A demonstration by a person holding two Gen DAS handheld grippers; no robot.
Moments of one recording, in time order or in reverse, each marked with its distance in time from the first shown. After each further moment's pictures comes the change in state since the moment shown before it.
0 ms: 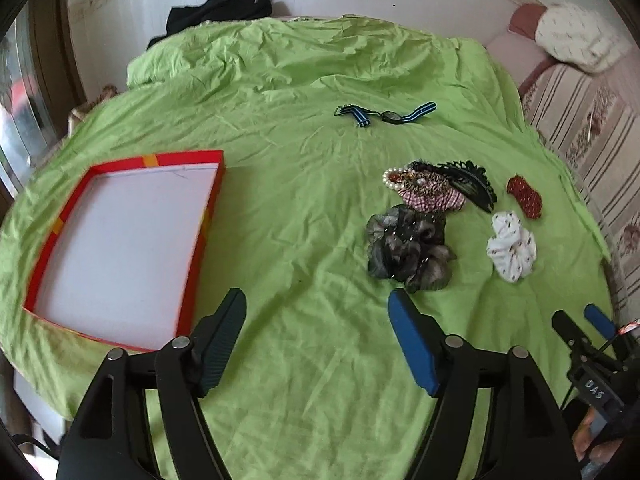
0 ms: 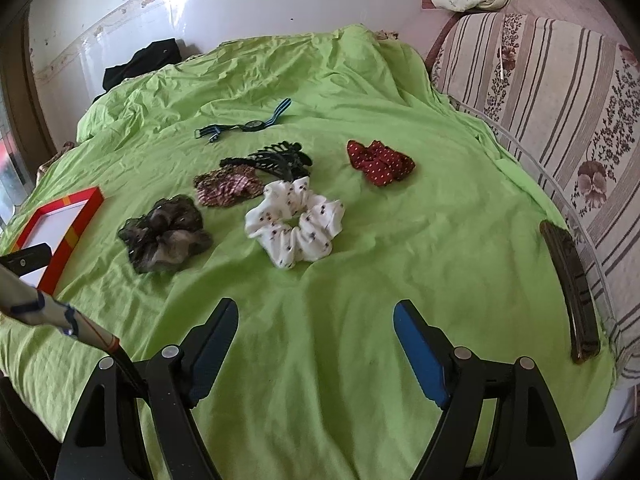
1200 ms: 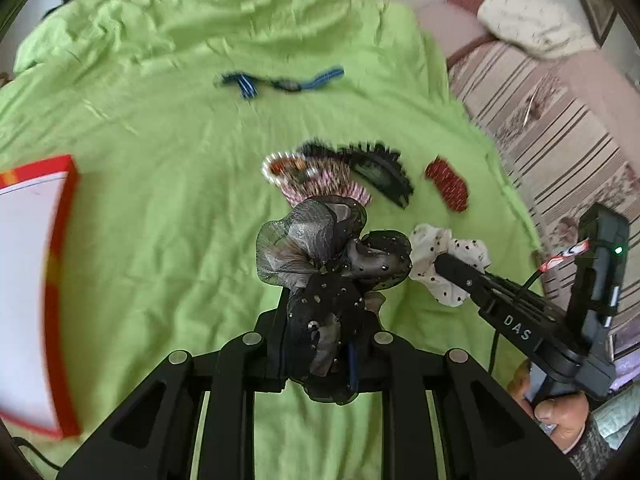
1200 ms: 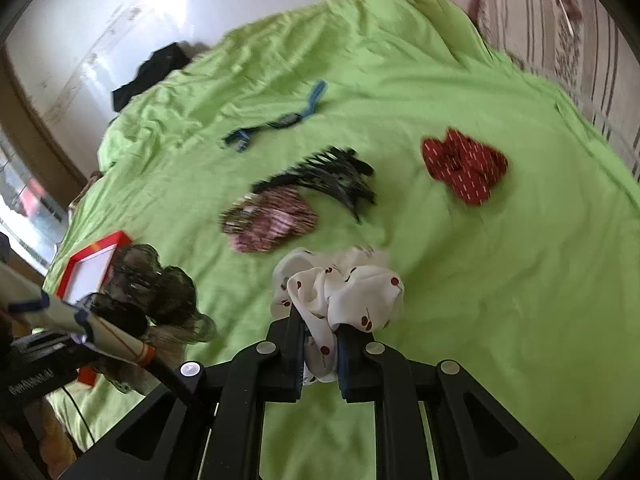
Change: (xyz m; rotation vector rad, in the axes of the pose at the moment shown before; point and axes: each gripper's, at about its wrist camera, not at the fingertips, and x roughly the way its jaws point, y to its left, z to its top) left arm 0.054 -0.042 0.046 0.063 0.140 -0.349; right arm 0.066 0.016 0.064 0.109 0.106 0.245
